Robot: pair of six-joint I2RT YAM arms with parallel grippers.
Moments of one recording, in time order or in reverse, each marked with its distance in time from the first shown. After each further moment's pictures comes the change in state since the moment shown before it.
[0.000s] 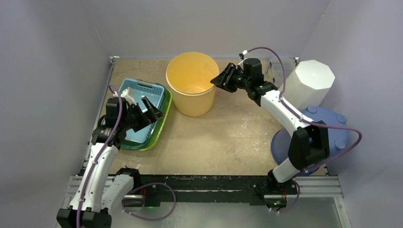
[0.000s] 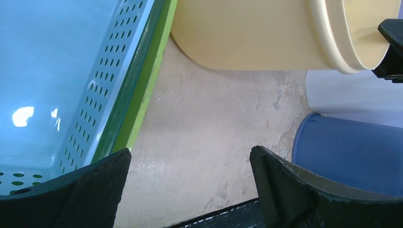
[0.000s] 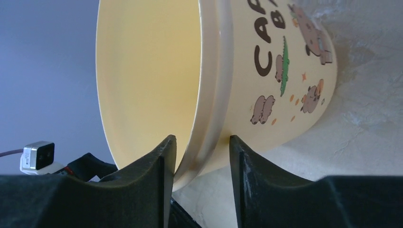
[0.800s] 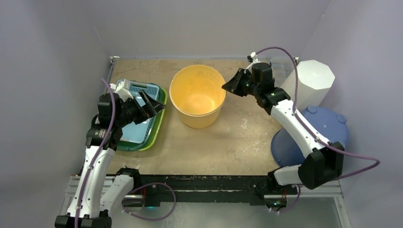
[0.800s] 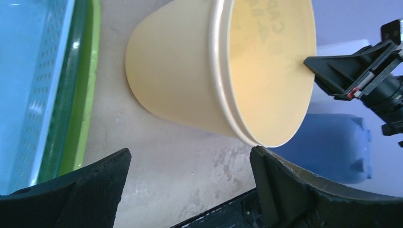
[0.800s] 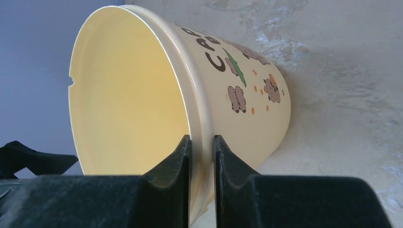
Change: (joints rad) left arm 0.000 -0.027 0.100 0.038 0.082 -0.027; right arm -0.004 -0.189 -0.058 -0.143 0.122 -0.152
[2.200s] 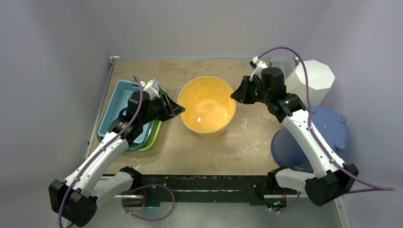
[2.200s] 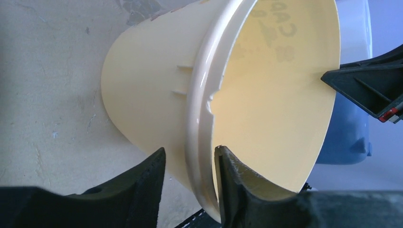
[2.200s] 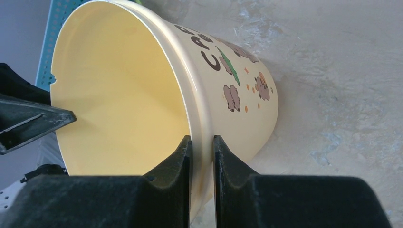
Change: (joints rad) left arm -0.356 0.177 -0.079 0.314 -0.142 -0.132; right arm 0.005 -0.192 0.025 -0.288 0.013 -0.293
